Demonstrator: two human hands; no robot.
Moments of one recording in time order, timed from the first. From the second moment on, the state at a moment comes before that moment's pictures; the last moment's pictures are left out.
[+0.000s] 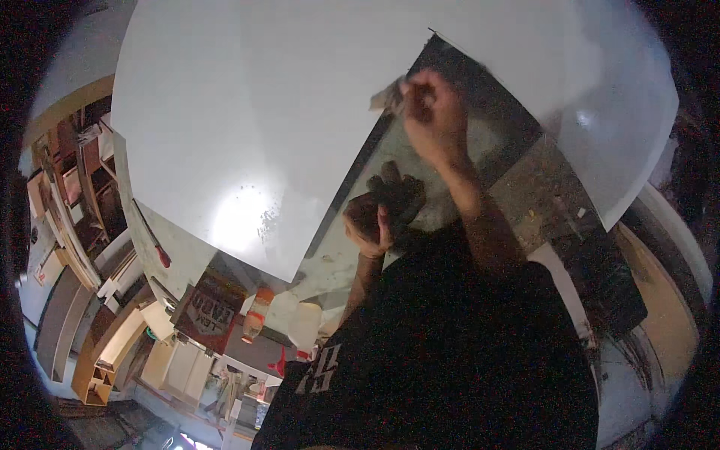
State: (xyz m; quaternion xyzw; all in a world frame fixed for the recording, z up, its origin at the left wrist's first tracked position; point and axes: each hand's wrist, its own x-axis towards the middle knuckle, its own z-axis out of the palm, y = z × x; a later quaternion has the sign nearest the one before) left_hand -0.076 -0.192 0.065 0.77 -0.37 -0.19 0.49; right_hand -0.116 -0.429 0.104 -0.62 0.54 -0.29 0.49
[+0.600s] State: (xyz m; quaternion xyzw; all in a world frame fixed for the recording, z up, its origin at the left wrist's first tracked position) left_hand -0.075 -0.191 0.062 0.77 -0.38 -0.15 0.49; right_hand -0.114 -0.419 0.097 -0.64 0.52 -0.31 0.46
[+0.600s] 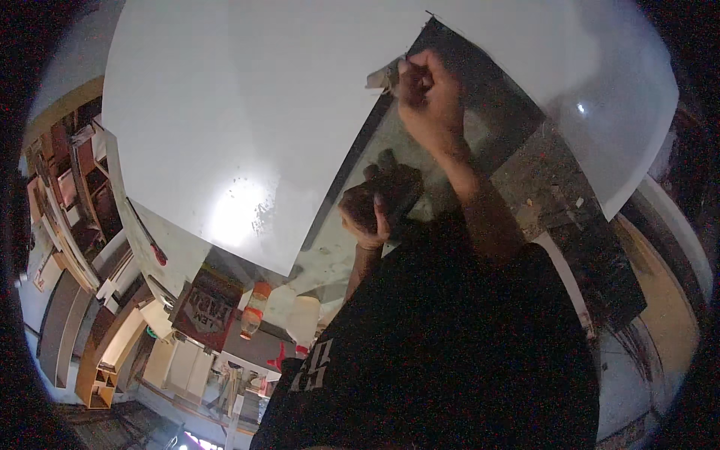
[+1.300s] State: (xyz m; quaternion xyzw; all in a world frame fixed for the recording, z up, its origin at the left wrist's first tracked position) left_hand -0.077 -0.183 0.039 0.75 -0.36 -0.17 0.52; right_hand -0.103 -0.370 0.093 -0.67 0.46 -0.37 0.45
